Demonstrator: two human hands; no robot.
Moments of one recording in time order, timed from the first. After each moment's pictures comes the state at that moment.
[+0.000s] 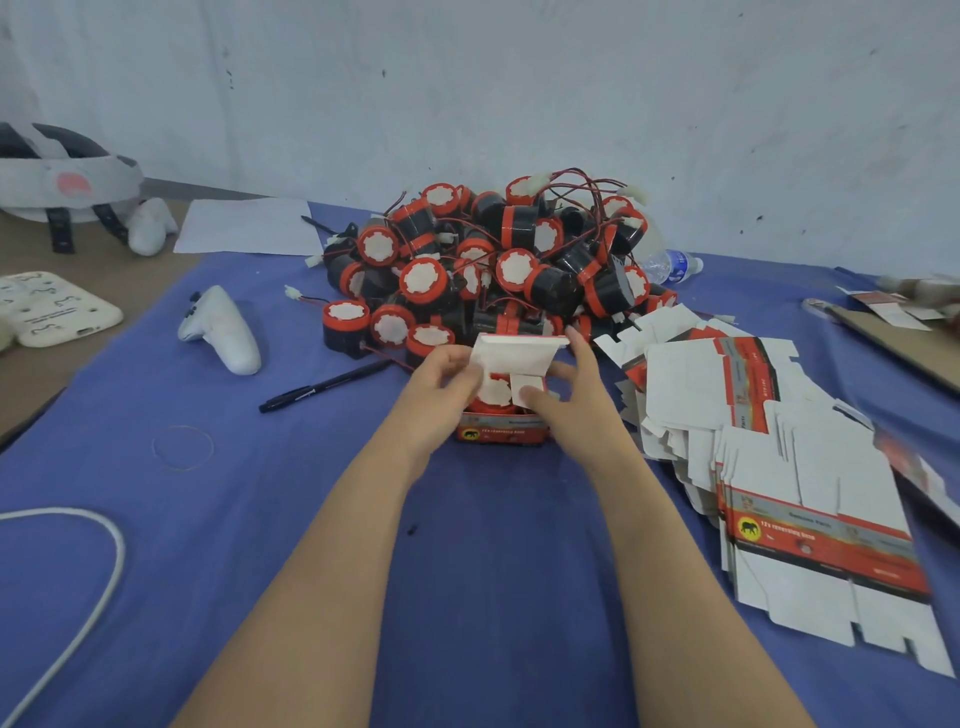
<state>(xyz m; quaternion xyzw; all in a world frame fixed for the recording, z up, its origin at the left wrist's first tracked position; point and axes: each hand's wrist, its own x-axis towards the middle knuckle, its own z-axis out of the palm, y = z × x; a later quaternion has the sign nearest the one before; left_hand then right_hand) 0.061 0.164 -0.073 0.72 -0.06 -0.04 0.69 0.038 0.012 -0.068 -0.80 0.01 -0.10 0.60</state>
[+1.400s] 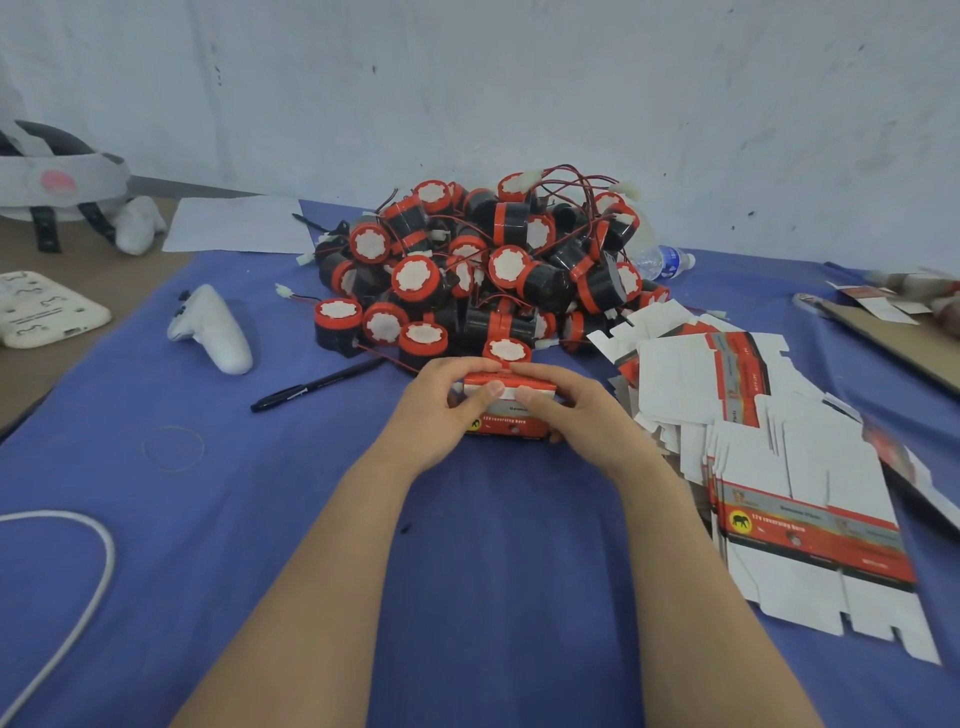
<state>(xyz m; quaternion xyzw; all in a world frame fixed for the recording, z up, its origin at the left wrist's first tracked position) 0.057 0.167 -0.082 0.81 -0.18 0.03 0.56 0.031 -0.009 -0.067 -0.84 -0.08 -0.03 0.53</state>
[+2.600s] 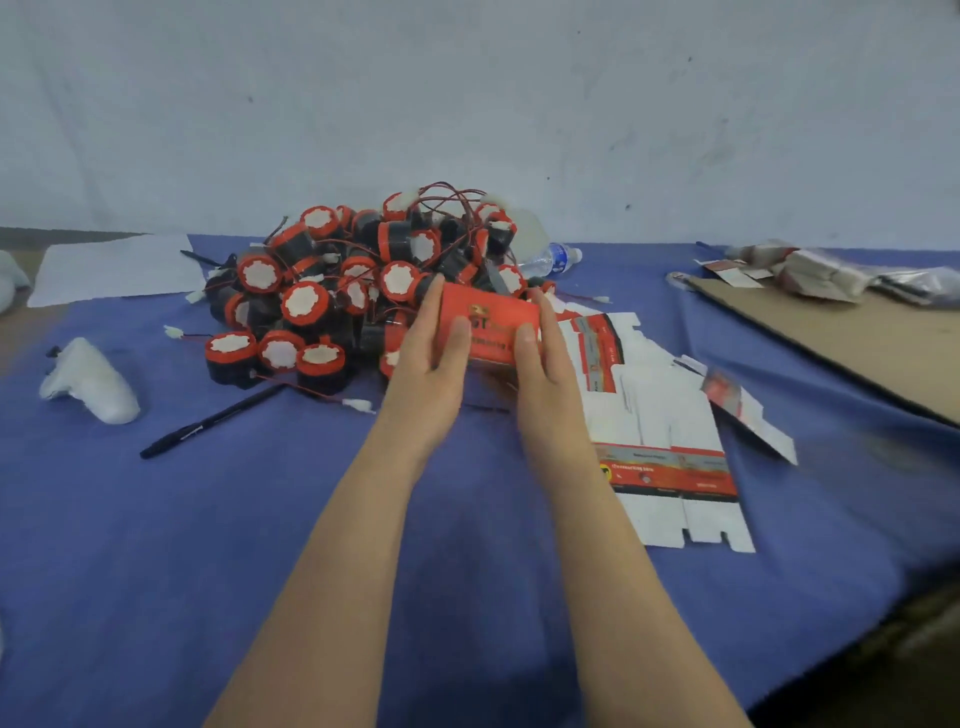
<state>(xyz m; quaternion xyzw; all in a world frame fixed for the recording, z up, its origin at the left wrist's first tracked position) -0.001 0.090 -0.015 0.69 -0.20 0.04 0.69 -0.025 -0.016 -0.028 -0.69 -0.01 -0.28 0.67</state>
